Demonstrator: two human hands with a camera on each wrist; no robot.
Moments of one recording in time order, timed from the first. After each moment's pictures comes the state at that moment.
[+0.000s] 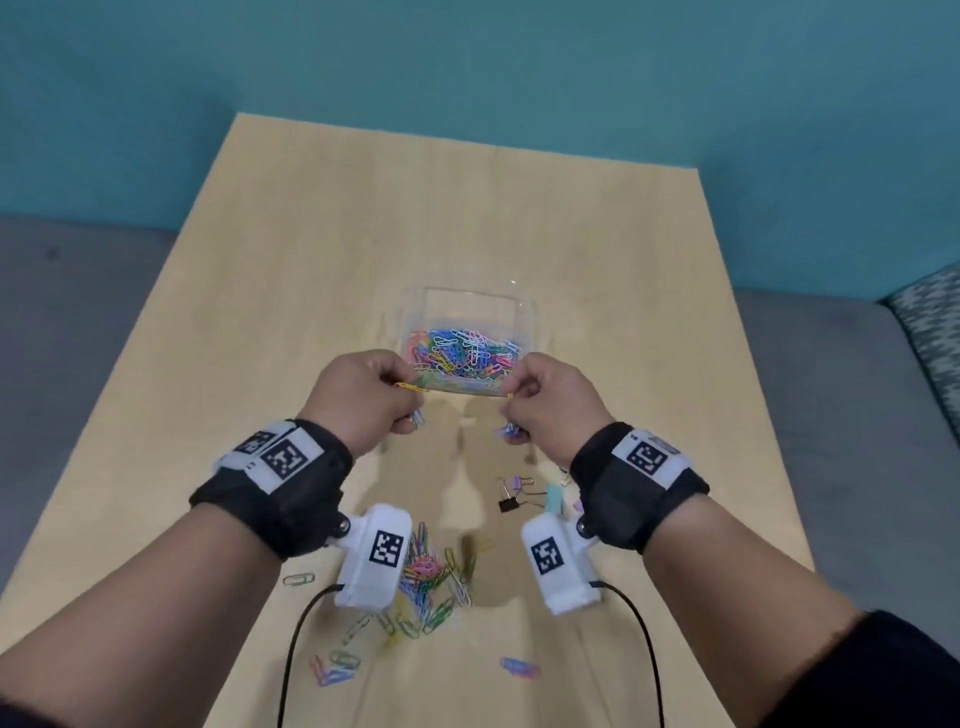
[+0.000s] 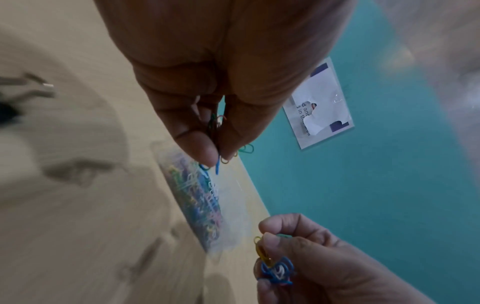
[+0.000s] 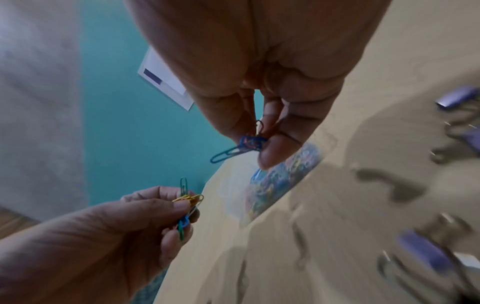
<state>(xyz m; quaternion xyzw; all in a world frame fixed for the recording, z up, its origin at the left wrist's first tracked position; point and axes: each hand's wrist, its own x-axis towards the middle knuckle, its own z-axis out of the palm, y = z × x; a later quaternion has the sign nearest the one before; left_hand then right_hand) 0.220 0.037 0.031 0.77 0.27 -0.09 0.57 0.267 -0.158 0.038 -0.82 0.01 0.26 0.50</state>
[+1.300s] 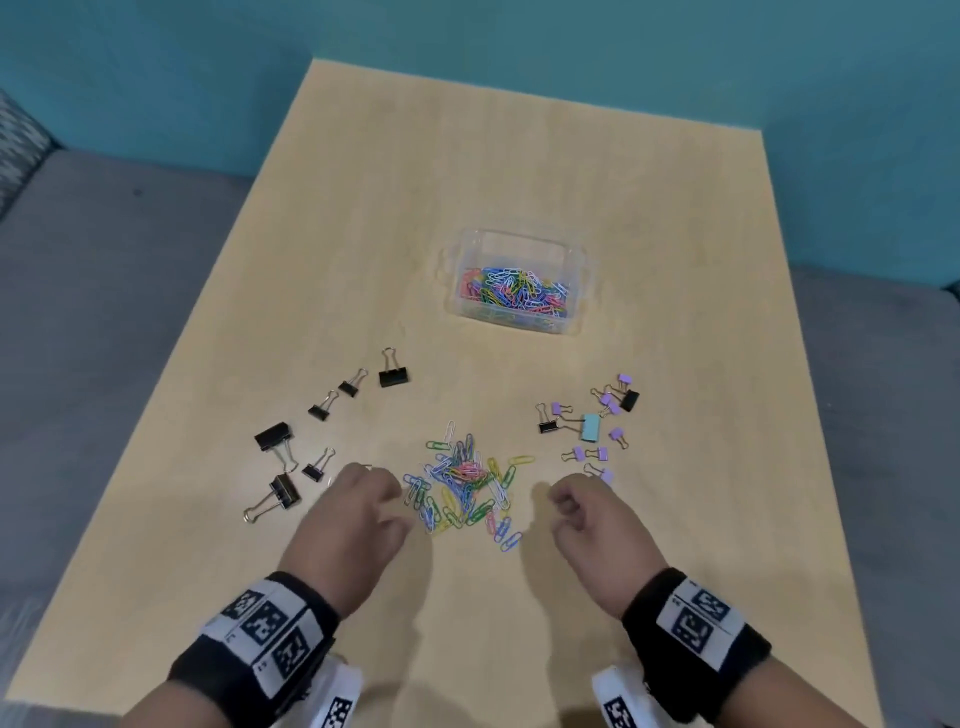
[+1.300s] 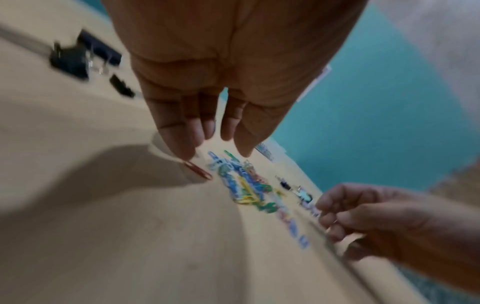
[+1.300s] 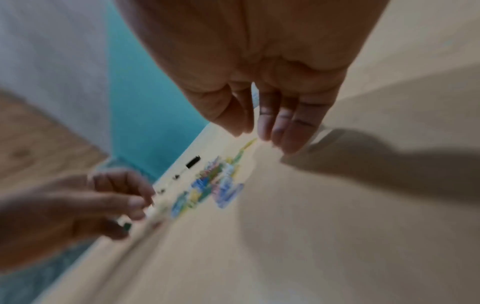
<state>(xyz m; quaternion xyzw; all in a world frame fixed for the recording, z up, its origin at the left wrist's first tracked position) 0.007 0.031 -0.009 0.92 0.16 -0.09 0.33 0.093 -0.227 -0.011 -0.88 -0.09 0.30 0.34</state>
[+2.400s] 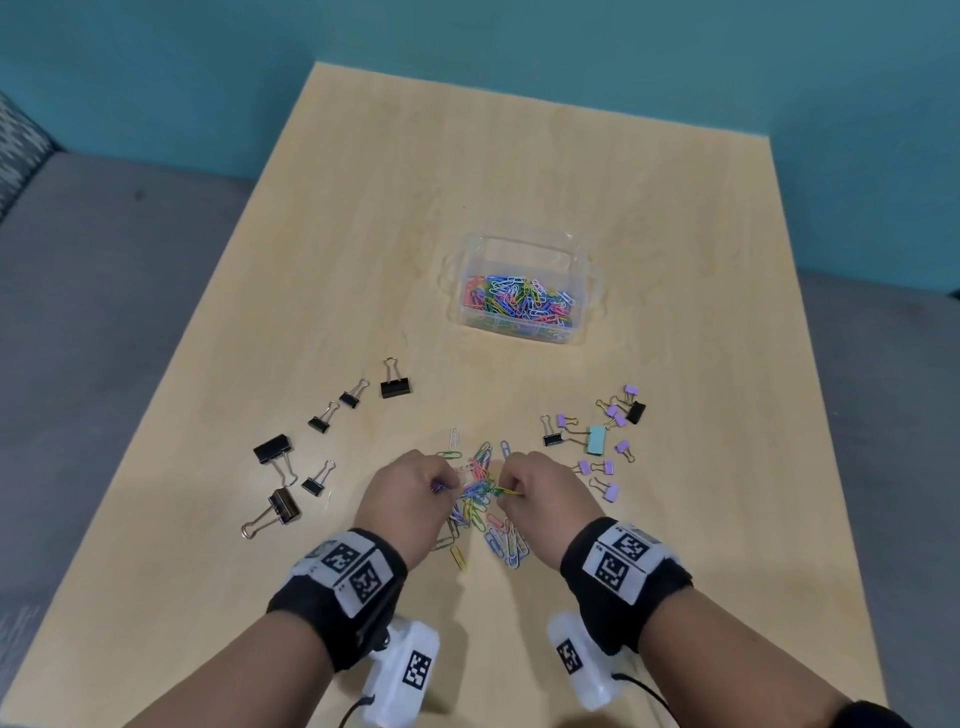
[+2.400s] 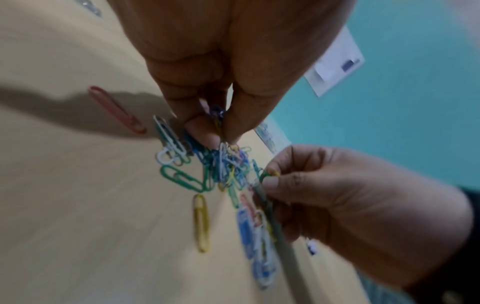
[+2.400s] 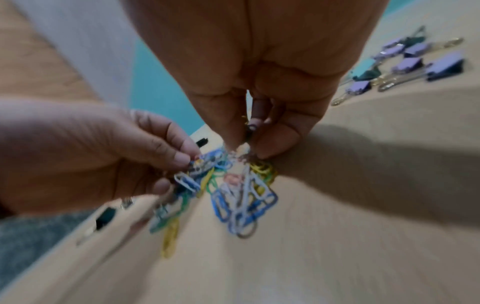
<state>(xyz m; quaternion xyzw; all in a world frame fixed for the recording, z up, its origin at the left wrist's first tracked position) 0.066 0.000 -0.024 0.87 0.24 -0.15 0.41 0.131 -0.163 -0.018 -0.91 -0.19 0.30 0.23</state>
